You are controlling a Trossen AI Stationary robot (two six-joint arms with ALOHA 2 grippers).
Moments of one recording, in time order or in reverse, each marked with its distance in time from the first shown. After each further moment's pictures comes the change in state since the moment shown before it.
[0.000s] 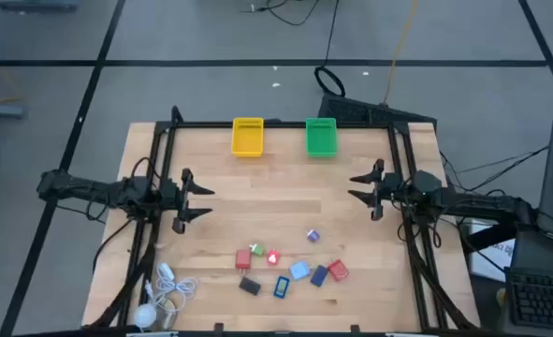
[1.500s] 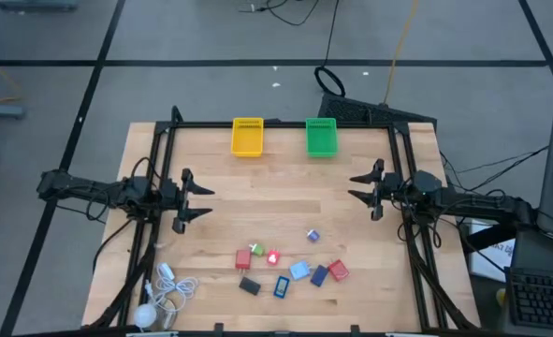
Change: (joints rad) left arm 0.000 0.000 0.000 0.000 0.000 0.000; right arm 0.000 0.000 0.000 0.000 0.000 0.000
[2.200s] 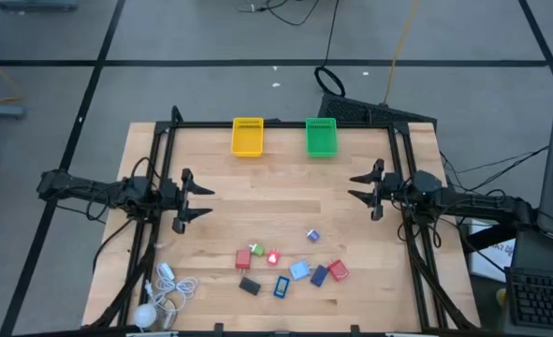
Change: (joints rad) left arm 0.000 0.000 0.000 0.000 0.000 0.000; right arm 0.000 0.000 0.000 0.000 0.000 0.000
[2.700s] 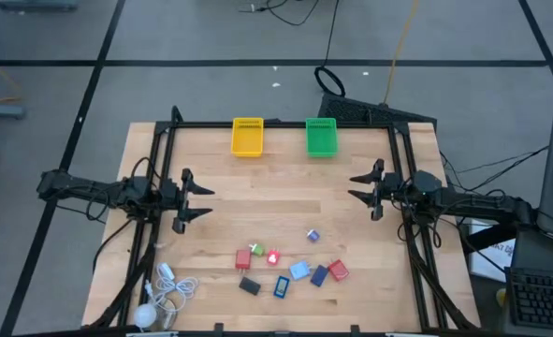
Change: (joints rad) left arm 0.000 0.000 0.000 0.000 0.000 0.000; right arm 0.000 0.000 0.000 0.000 0.000 0.000
